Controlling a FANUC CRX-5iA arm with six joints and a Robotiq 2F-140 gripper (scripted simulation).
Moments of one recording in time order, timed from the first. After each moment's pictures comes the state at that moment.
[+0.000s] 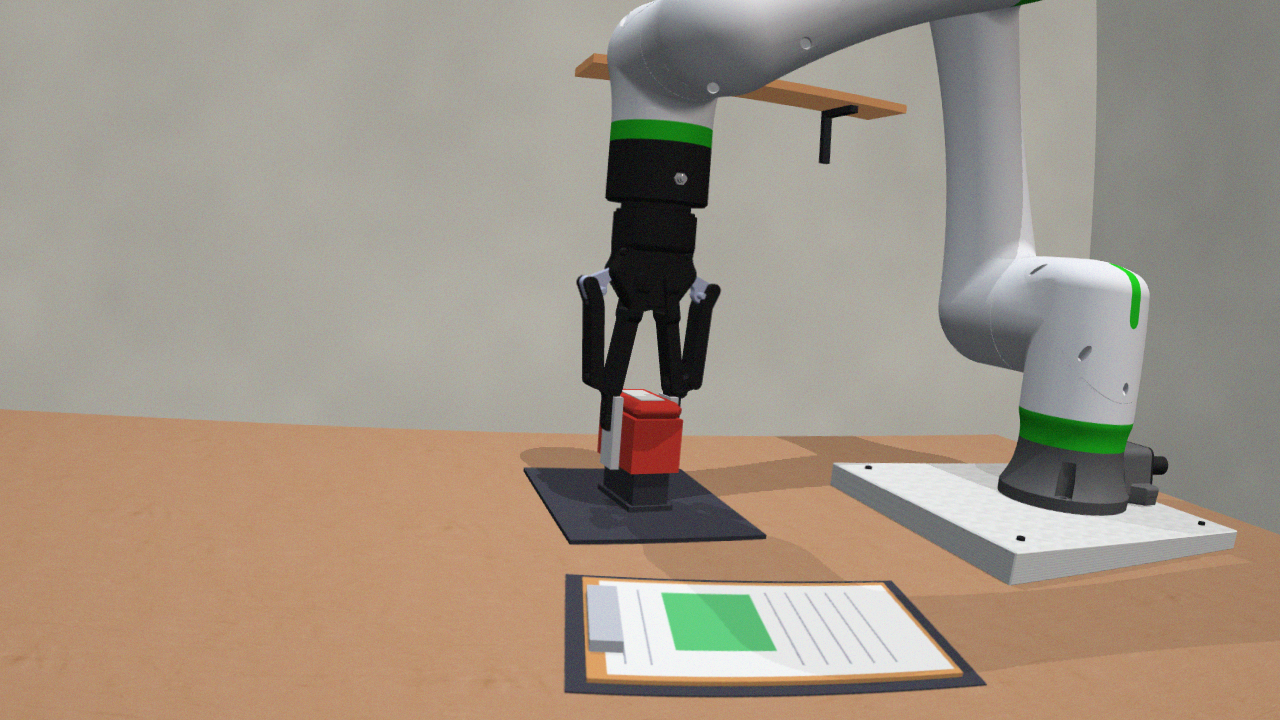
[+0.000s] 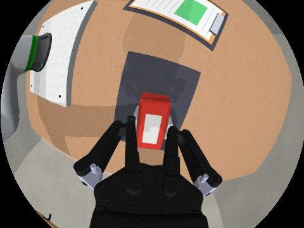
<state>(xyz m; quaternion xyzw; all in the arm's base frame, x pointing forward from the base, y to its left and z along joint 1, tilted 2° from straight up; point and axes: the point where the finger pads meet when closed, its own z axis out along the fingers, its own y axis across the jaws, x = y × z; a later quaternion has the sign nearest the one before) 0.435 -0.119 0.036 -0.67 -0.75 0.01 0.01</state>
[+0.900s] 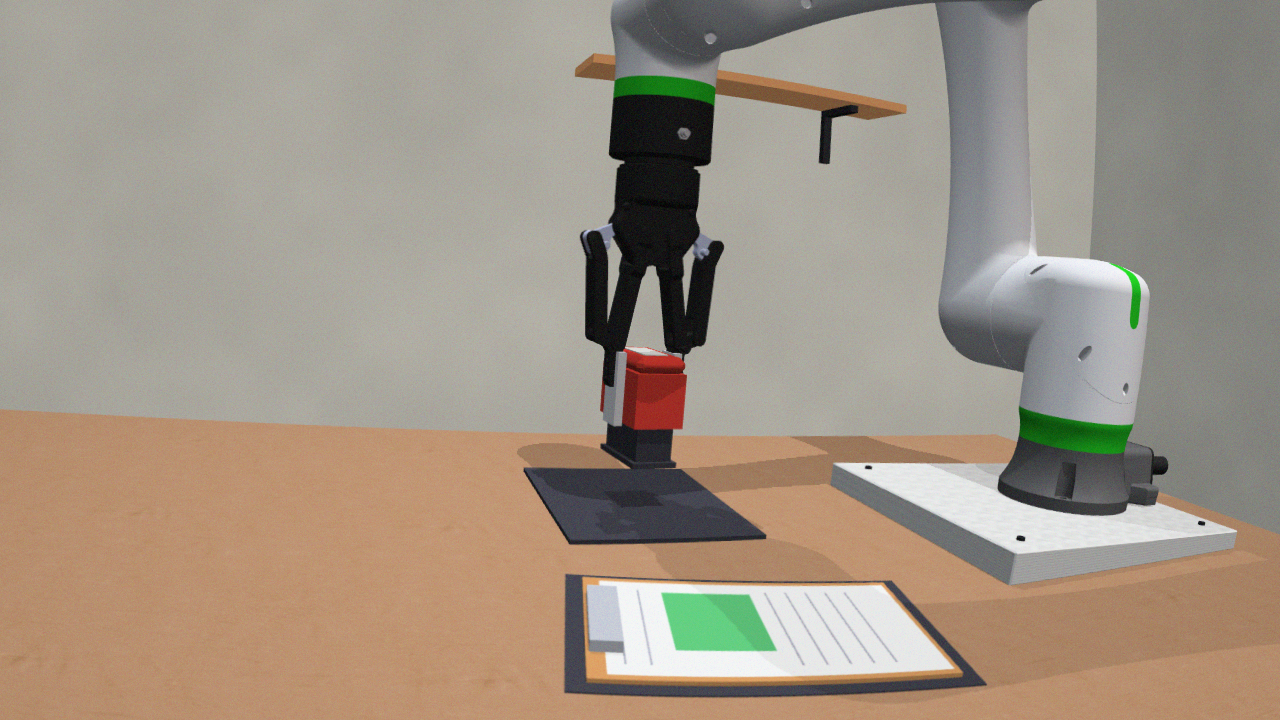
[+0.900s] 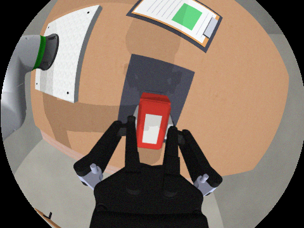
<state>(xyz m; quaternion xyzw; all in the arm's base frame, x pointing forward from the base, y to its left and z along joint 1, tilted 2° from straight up) 0.436 -0.119 0.076 -0.67 -0.75 0.01 0.01</state>
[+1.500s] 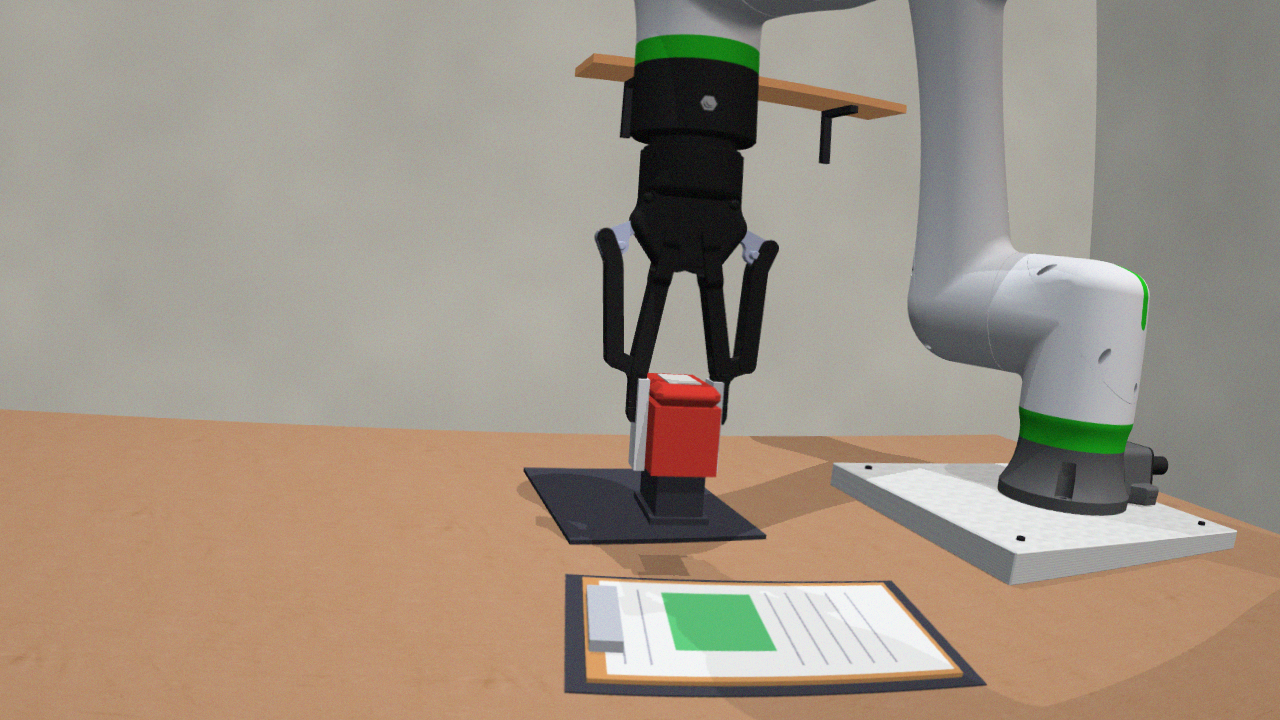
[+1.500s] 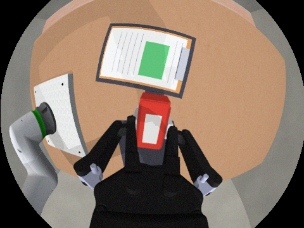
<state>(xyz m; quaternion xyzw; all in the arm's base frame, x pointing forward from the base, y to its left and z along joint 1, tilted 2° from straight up) 0.461 0.047 0.074 -0.76 -0.65 0.01 0.02</state>
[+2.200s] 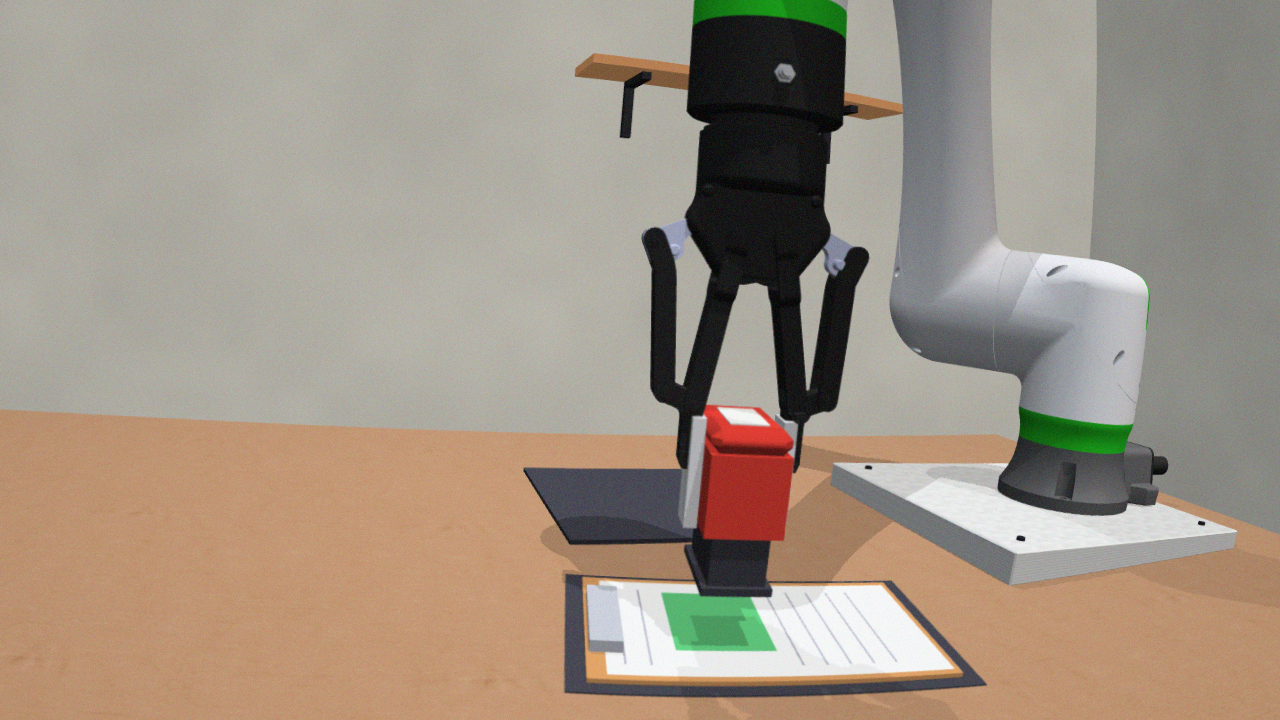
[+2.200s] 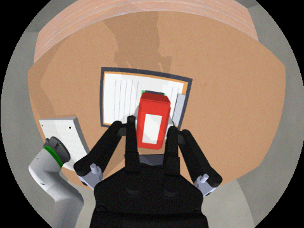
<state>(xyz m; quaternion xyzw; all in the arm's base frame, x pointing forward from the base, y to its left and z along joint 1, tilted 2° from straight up) 0.468 0.181 0.072 -0.78 -0.63 0.01 0.01</state>
